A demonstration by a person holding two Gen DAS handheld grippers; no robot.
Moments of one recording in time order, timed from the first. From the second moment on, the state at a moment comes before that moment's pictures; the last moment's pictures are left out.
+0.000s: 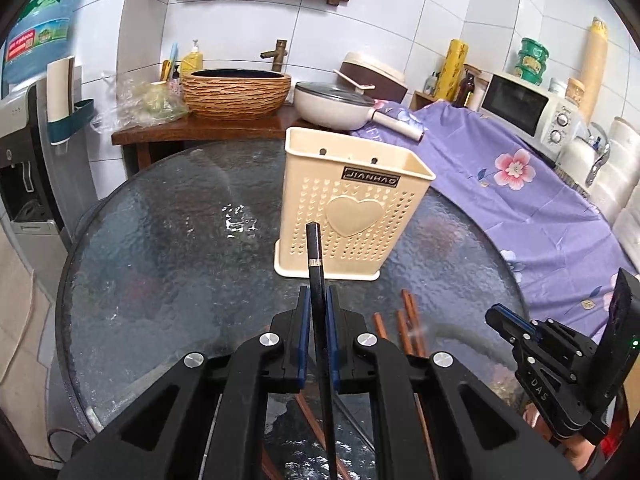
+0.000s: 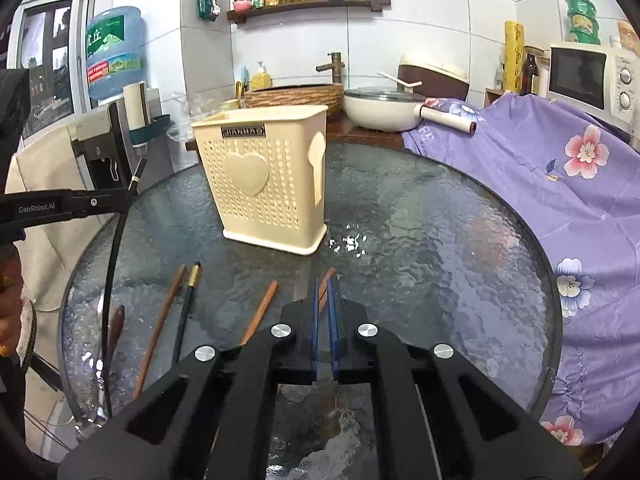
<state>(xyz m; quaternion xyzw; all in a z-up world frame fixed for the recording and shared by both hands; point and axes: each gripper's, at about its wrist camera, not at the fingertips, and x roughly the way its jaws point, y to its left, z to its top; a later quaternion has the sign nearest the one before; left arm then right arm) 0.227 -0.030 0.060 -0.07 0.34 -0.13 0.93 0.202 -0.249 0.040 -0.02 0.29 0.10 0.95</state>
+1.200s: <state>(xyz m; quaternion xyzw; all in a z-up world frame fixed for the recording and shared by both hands) 0.232 -0.028 0.054 -0.07 0.34 -0.13 0.93 0.267 -0.231 -0.029 0.02 0.43 0.03 0.90</state>
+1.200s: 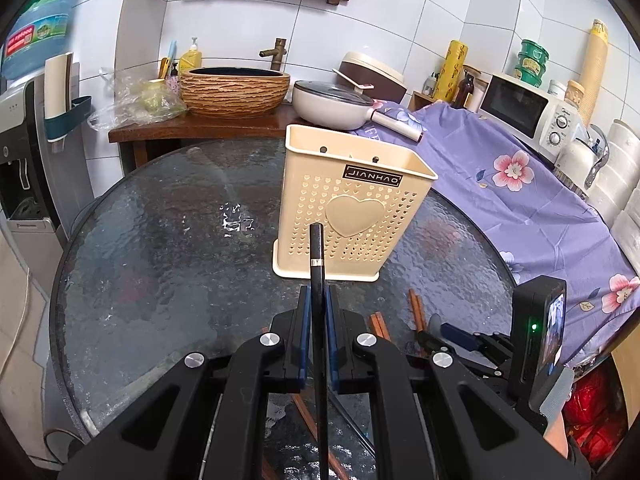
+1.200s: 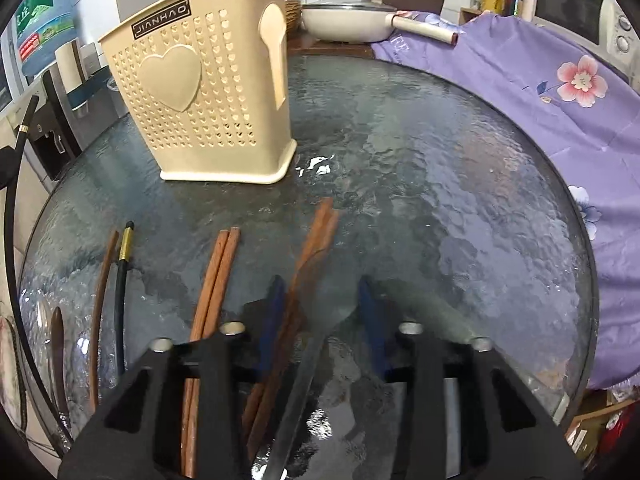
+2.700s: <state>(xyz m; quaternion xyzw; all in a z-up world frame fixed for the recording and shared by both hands) 0.232 -0.026 0.056 -0.07 0.35 -0.13 0.93 0.275 -0.245 -0.027 0.04 0.43 0.03 0.90</state>
